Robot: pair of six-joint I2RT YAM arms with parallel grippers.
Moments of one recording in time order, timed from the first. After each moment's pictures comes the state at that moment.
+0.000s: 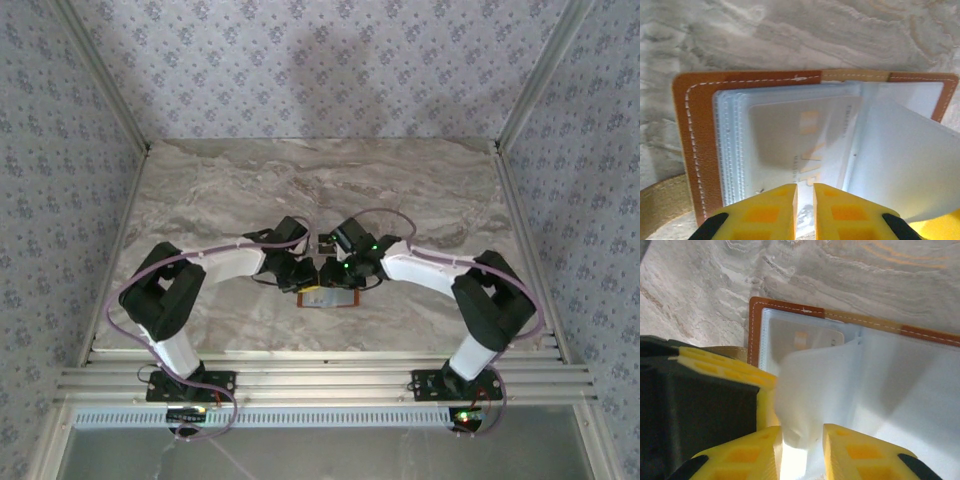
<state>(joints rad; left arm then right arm) -0.71 1.72 0.99 -0.43 0.40 -0.86 0.75 1.62 0.97 -0.43 -0.29 0.72</state>
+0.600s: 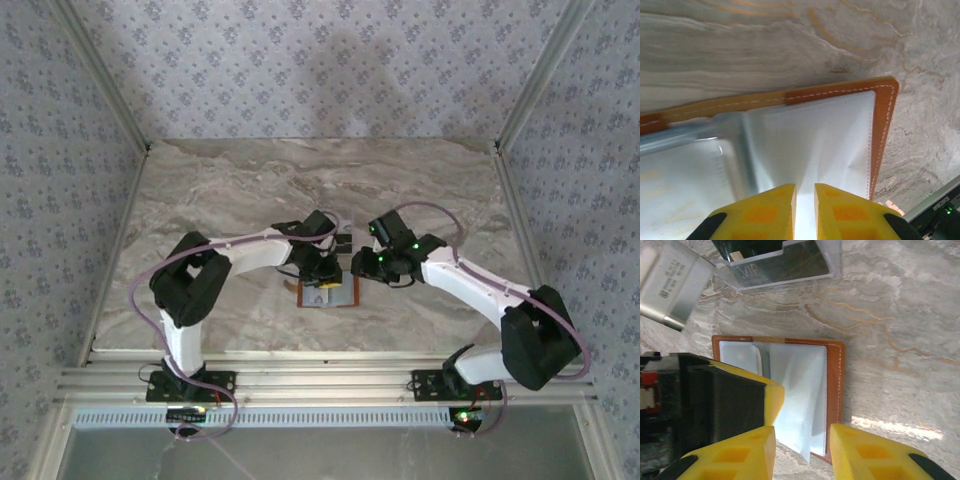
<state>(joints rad) -0.81 1.91 1.23 -0.51 0.42 -0.82 0.59 1.36 0.88 -0.56 -0.20 0.71</state>
